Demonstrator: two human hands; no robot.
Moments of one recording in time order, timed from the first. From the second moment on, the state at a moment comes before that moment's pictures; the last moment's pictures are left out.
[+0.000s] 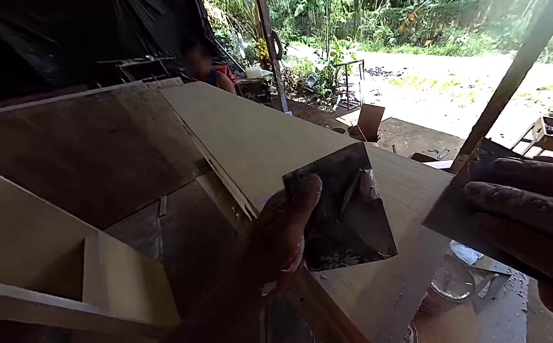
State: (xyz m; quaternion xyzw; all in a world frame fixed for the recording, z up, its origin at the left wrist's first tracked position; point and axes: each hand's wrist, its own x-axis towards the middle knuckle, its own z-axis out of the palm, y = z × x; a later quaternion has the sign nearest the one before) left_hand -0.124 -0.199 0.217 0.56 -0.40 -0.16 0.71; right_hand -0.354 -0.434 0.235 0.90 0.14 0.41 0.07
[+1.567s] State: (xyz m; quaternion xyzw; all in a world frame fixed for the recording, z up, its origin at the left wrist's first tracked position) left_hand -0.041 -0.138 0.098 0.52 -0.39 0.01 0.76; right_hand -0.379 -0.550 0.210 0.95 0.12 0.29 -0.06
